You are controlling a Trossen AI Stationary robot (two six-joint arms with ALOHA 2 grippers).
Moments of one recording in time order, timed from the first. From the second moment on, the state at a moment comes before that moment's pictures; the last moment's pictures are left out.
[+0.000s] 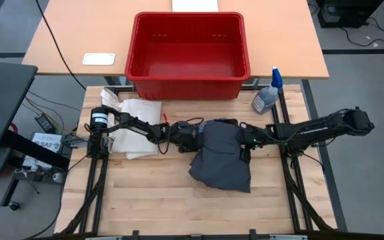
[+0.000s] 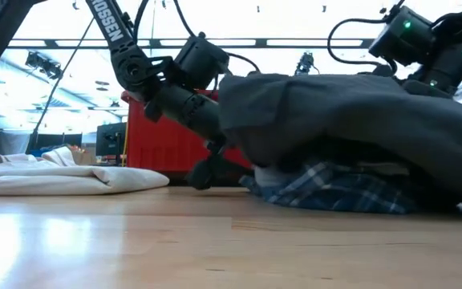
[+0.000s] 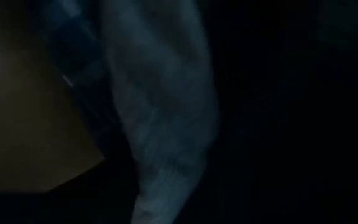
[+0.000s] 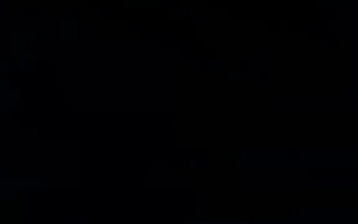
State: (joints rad) left arm 0.11 1.95 0.94 0.54 0.25 -1.43; right arm -0.03 1.07 0.39 -0.22 0.04 0.36
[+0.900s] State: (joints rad) left arm 0.12 1.95 0.95 0.43 0.36 -1.26; right arm -0.16 1.05 0.39 -0.34 -0.09 0.42
